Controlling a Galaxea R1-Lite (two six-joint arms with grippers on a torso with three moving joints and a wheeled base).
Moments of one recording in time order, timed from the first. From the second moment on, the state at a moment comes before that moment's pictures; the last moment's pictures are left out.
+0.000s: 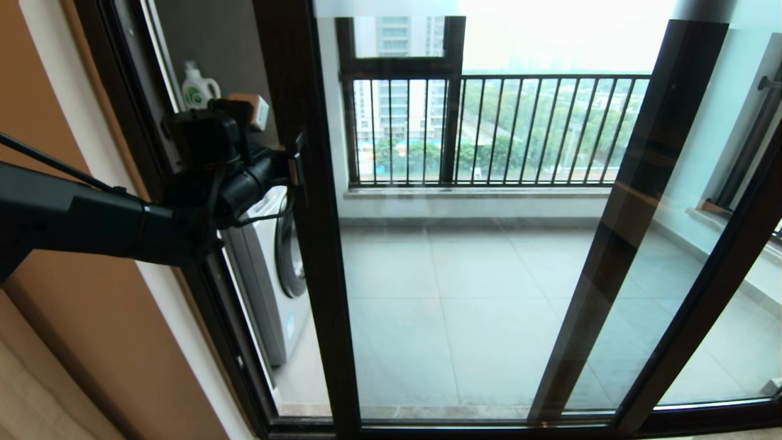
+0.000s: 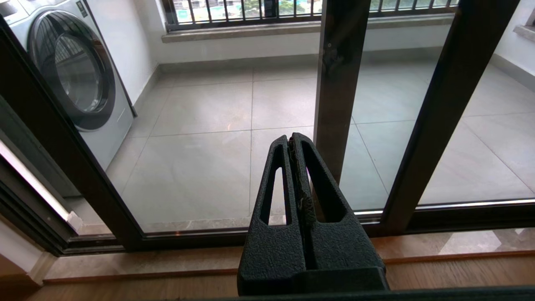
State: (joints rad) left arm -0.35 1.99 -1.32 -0.77 0.09 0.10; right arm 0.01 0.00 -0.02 0.07 -0.01 0.02
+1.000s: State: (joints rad) left arm -0.54 2.19 -1.65 -0.60 0.13 0.15; right arm 0.01 0.00 -0.02 0.07 -0.01 0.02
